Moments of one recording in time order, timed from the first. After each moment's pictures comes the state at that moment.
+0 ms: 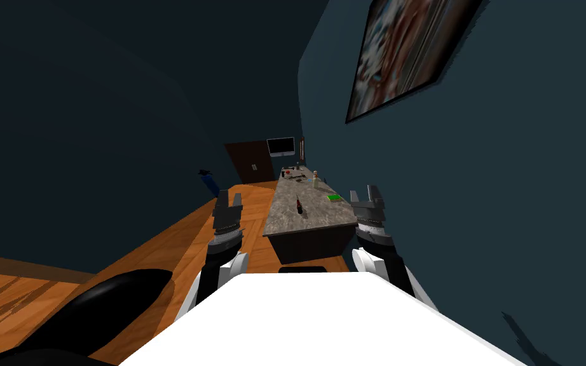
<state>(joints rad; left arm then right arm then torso) 0.52 -0.01 0.04 -2.37 -0.09 -0.57 -0.12 0.49 0.02 -0.04 -2.24 -0.01 -0.59 0.00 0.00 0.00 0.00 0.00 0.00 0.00</state>
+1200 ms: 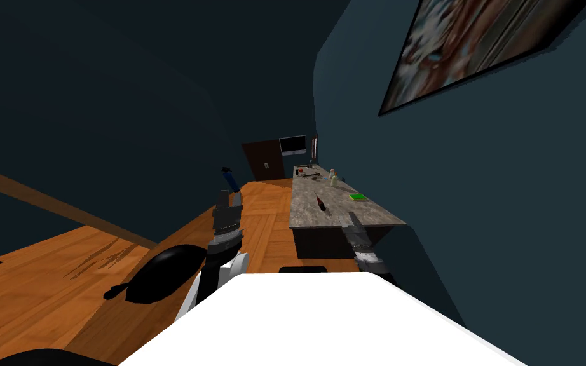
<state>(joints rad) 0.52 -0.01 0.04 -2.37 -0.09 -0.57 -0.12 0.68 -0.23 0.15 -2.00 -0.12 -0.70 -0.02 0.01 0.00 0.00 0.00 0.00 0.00</state>
